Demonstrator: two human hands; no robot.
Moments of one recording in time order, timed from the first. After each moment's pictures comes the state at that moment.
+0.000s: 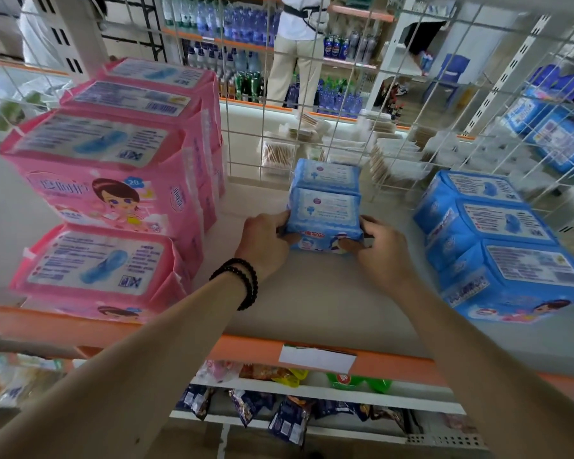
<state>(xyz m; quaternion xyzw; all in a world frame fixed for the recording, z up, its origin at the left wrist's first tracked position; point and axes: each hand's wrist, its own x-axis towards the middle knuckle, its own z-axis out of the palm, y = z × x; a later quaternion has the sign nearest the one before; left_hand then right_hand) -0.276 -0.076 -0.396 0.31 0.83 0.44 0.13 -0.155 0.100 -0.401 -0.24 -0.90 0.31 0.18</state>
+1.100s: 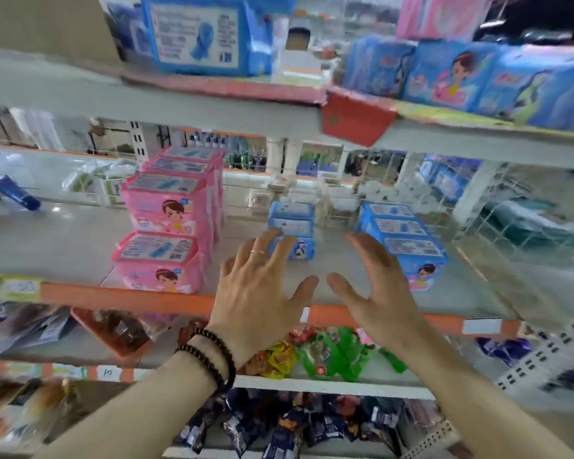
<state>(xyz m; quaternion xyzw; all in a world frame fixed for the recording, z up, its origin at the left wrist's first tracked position) -0.055 -0.208 -0.269 0.42 0.86 0.28 -0.10 0.059 -0.044 -0.270 -0.19 -0.92 0.25 0.24</state>
